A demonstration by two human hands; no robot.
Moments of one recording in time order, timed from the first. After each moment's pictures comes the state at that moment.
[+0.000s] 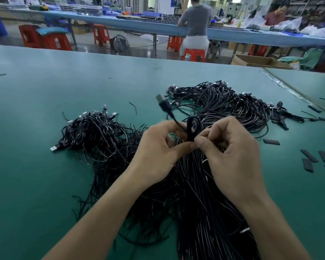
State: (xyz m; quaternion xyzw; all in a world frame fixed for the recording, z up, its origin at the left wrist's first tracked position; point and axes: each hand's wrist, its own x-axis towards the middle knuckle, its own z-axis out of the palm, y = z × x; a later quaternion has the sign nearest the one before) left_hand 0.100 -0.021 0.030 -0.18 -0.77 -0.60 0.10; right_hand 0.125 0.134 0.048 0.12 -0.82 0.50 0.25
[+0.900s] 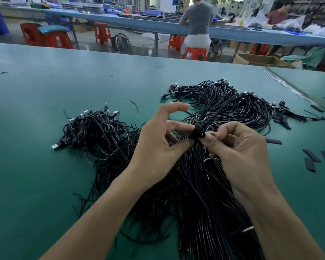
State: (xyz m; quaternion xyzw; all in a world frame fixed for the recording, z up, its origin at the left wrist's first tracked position) left_hand 0.102 -0.021 0.031 -0.22 -0.75 -0.60 0.18; right_hand 0.122 0.137 0.050 0.06 -0.68 0.72 0.13
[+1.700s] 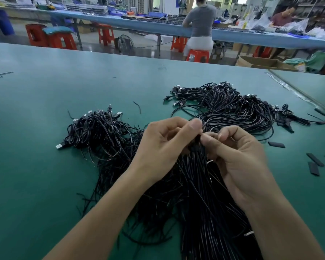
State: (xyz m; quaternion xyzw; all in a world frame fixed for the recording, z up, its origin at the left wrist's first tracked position) left_hand 0.108 -0.020 0.042 -0.19 -0.69 -0.69 0.10; right_hand 0.124 0.131 0.054 0.03 -0.57 0.82 0.04
